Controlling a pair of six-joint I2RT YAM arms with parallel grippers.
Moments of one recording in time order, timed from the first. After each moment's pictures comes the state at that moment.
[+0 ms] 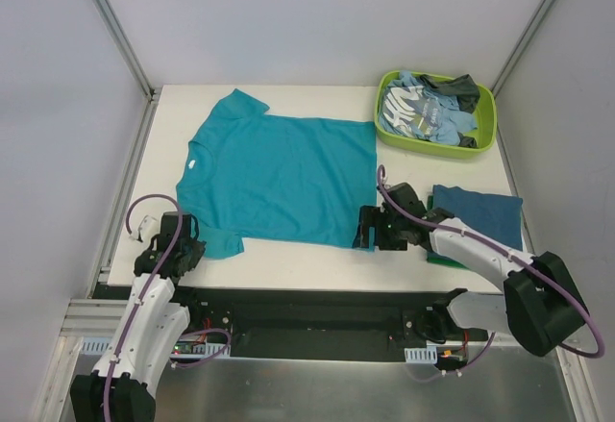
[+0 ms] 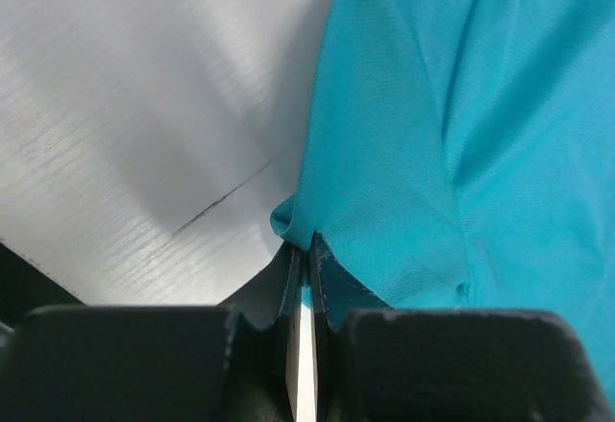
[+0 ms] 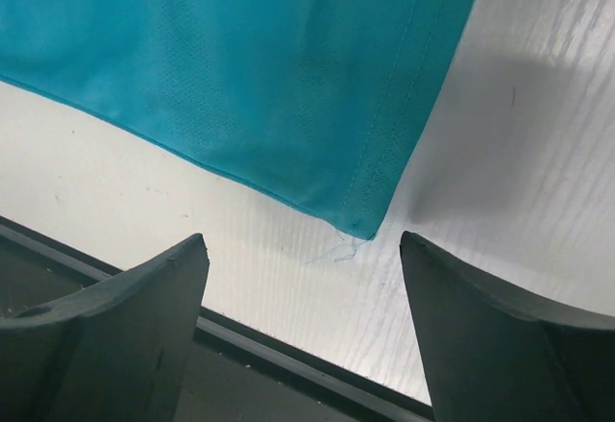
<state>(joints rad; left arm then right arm) -0.05 0.59 0.33 -0.76 -0.24 -1.10 0.57 1.22 0.61 -0.42 -0.18 0.54</state>
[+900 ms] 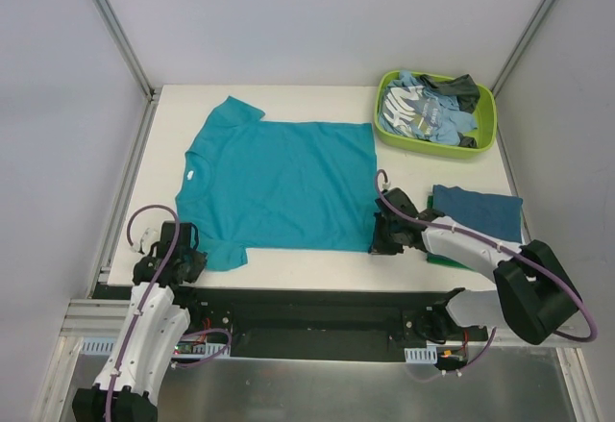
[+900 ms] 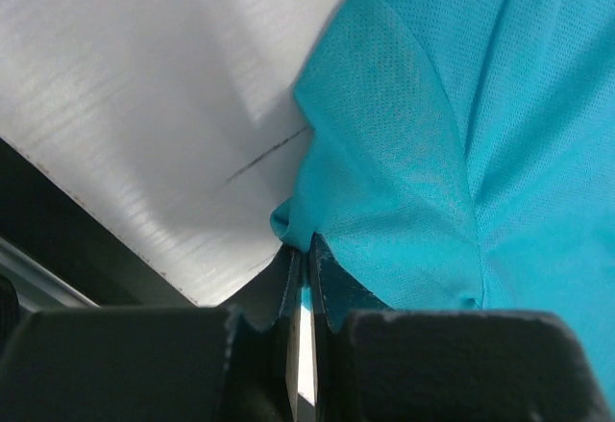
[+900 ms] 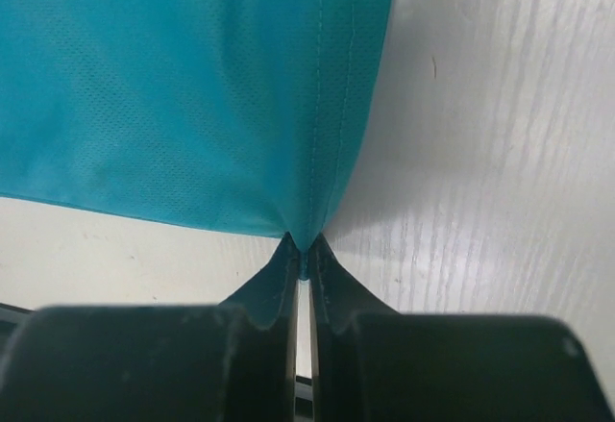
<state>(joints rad) -0.05 0.51 0.31 -0.91 -0.20 -1.14 0.62 1.31 0.61 -0.44 -0.02 0.70</state>
